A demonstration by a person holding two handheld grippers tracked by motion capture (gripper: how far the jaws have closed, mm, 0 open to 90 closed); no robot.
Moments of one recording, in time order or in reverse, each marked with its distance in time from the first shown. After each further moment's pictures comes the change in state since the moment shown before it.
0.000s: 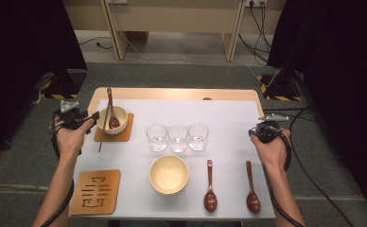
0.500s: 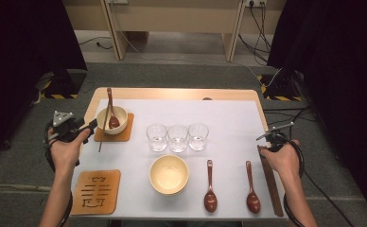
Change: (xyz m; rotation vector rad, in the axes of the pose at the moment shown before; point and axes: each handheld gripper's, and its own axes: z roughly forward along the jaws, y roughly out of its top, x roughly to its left) left arm 0.001 -0.022 -0.023 -0.043 -0.004 -0.034; right arm -0.022 -0.028 -0.008 0.418 -0.001 0.088
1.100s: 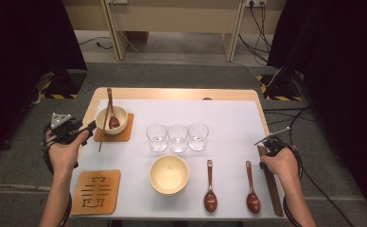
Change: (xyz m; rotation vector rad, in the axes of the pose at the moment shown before) left arm 0.001 -0.002 -0.005 -0.002 -0.011 -0.006; right arm -0.001 -0.009 0.018 0.156 0.014 0.033
